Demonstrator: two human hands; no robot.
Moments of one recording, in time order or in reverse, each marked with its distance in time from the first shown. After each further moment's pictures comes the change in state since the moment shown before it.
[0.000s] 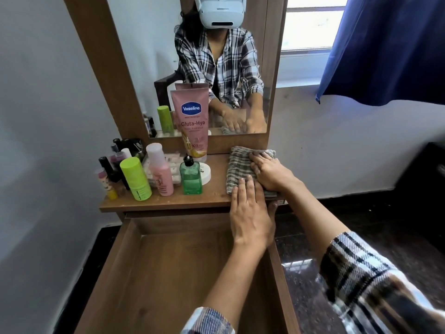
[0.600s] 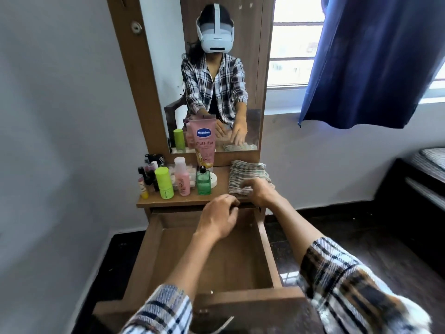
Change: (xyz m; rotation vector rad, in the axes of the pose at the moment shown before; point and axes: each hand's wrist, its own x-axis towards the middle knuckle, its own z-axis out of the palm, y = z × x) left_hand -0.059 -0.056 -0.082 -0.257 0.003 0.139; right_hand -0.105 -0.065 -0.031 0.254 0.040 0.076
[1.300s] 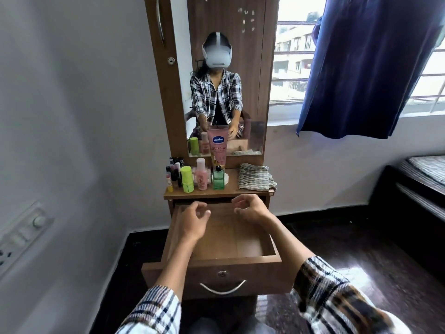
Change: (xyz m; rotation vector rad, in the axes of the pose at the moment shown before) left_hand -0.101 -0.039 -0.054 -0.358 0.282 -0.415; right_hand -0.096 -0.051 0.039 0.468 0.018 0.036
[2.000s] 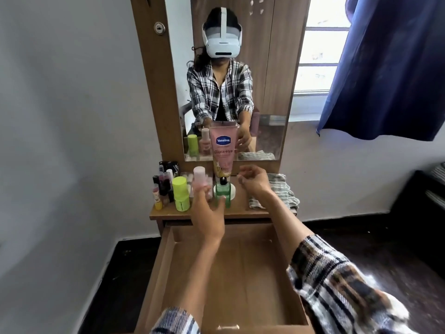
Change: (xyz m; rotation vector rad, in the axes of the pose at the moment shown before) left_hand 0.105 0.014 0.077 -0.279 0.348 0.106; right_hand 0.177 -0.009 -0.001 0.316 0.257 0.040
